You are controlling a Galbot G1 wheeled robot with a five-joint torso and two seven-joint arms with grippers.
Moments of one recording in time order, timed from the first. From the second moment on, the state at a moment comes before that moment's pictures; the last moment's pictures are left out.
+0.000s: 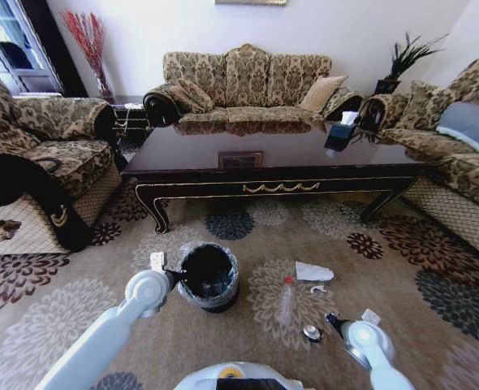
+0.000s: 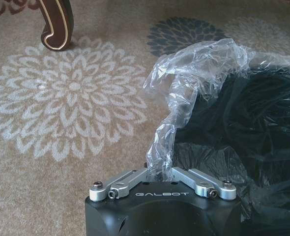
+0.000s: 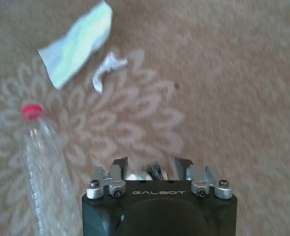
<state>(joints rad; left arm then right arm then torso) 1.05 -0.90 -0.13 -2.06 -1.45 0.74 -0.94 -1.56 1.24 0.74 1.84 1.30 -0.62 0.78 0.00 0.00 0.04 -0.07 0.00</state>
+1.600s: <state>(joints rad) 1.12 -0.87 -0.19 -2.08 -1.42 0.74 -0.91 -1.40 1.35 0.67 1.59 1.28 -0.63 0.83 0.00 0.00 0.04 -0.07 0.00</state>
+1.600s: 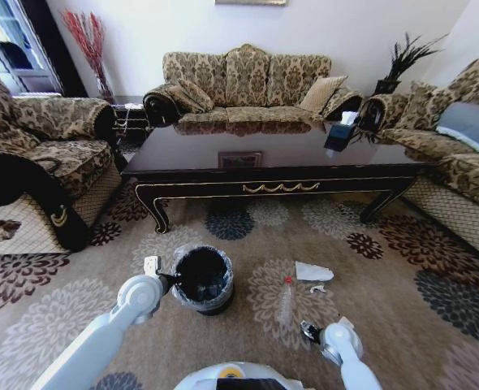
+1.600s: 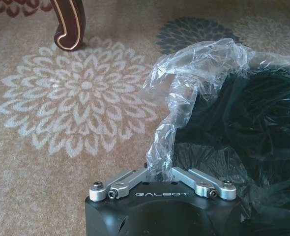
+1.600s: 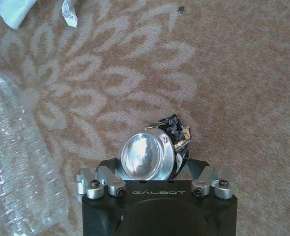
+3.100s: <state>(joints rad) 1.14 -0.90 -0.18 -2.08 -1.38 0.74 -0.88 -1.54 1.35 0.75 1.79 1.21 -0.60 0.73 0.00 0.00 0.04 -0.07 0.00</state>
